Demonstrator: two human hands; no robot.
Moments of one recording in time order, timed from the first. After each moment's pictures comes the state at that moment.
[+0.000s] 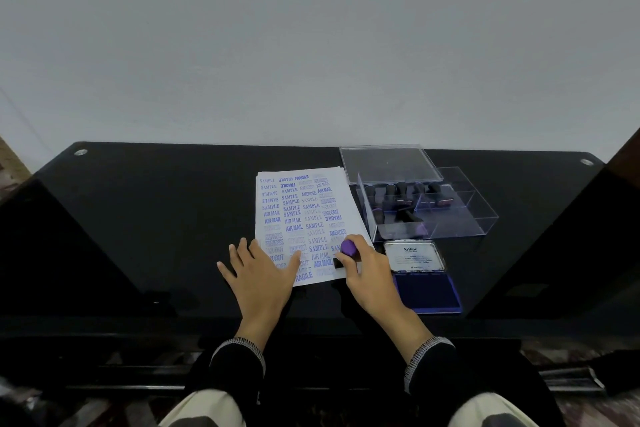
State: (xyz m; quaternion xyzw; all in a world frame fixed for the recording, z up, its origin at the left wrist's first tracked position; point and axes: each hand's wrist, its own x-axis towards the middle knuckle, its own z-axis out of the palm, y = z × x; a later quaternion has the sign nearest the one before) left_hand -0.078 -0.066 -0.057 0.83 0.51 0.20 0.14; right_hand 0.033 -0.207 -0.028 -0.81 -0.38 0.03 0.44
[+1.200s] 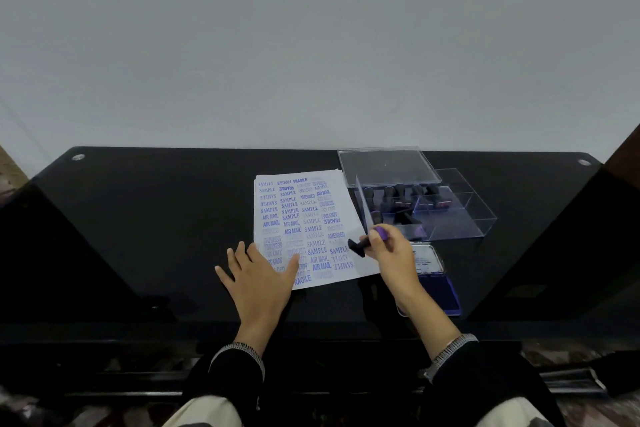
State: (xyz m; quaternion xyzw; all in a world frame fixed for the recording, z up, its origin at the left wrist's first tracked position) left_hand -0.078 -0.067 -0.056 0.83 0.51 0.19 0.14; right_hand 0.064 -0.216 -0.014 -0.71 -0.18 0.16 0.66
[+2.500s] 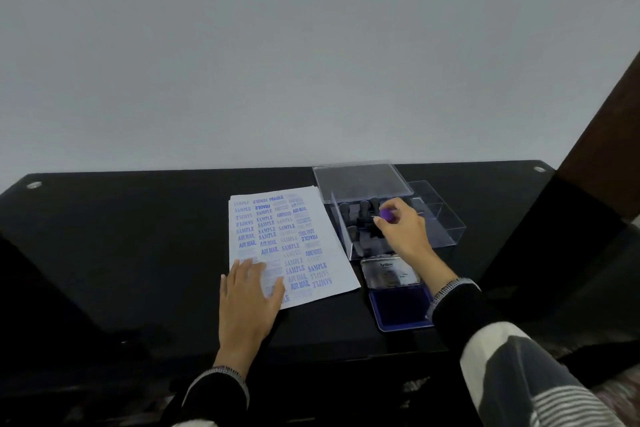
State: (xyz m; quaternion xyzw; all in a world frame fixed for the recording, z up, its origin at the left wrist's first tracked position) left_hand -0.076 -0.065 -0.056 0.89 0.35 0.21 0.19; right_hand 0.142 -0.234 0.033 -0.84 -0.21 0.04 0.49
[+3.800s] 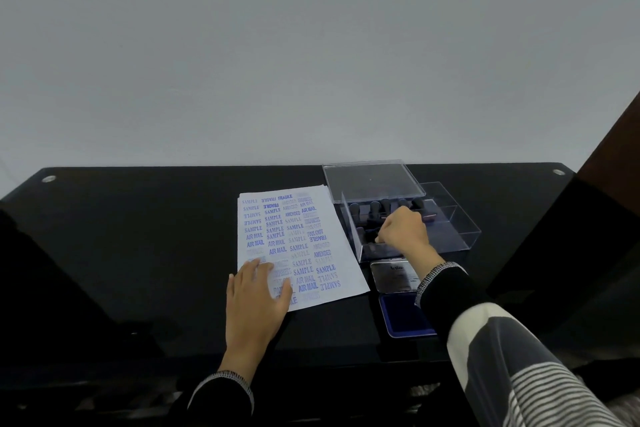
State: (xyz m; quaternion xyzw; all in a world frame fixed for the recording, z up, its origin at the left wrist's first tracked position) left_hand -0.076 -0.064 -0.059 0.88 0.35 0.24 0.19; right_hand 0.163 -0.198 0.029 -0.95 -0.14 0.10 0.26
